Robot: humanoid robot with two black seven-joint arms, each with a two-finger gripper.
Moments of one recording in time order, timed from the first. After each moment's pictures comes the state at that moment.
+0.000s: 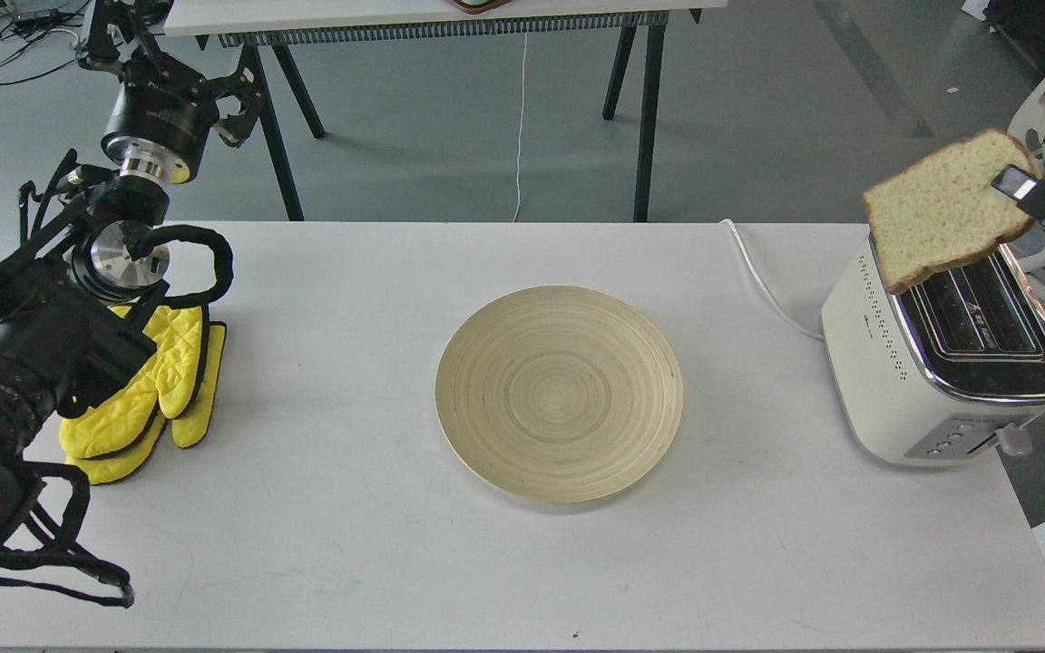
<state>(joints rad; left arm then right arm) -0.98 0.24 -0.68 -0.35 -0.21 -0.49 -0.38 0.67 -1.30 0.38 1.47 -1.00 -0.21 0.32</state>
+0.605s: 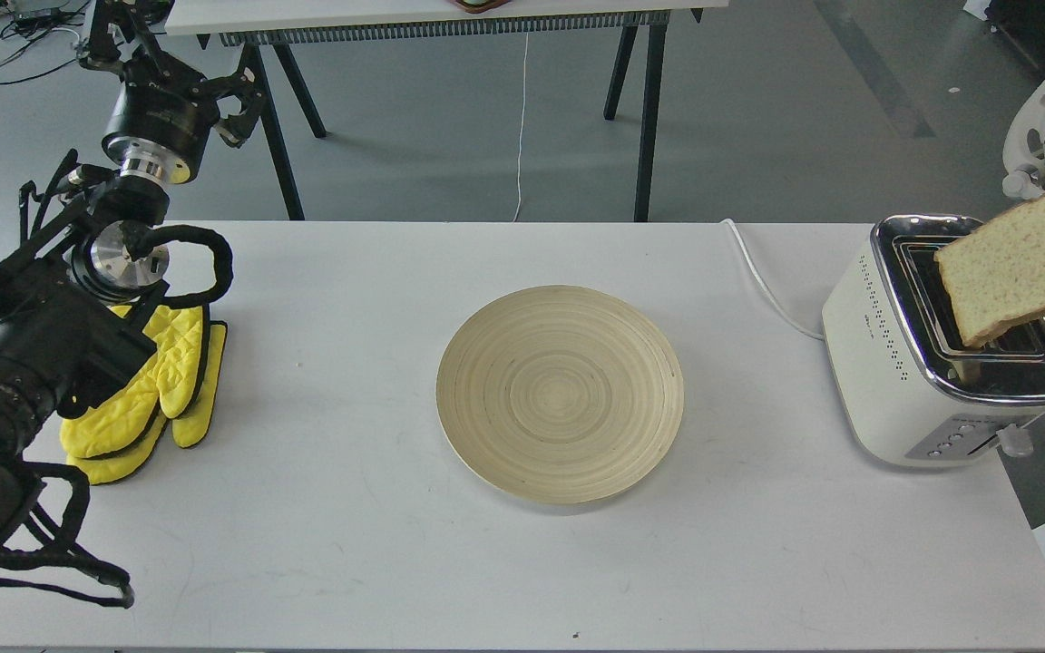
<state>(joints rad) -0.98 0.24 -0.68 -0.35 -0.21 -0.49 -0.38 0.66 -1.30 0.28 1.34 -1.08 -0.21 0.31</state>
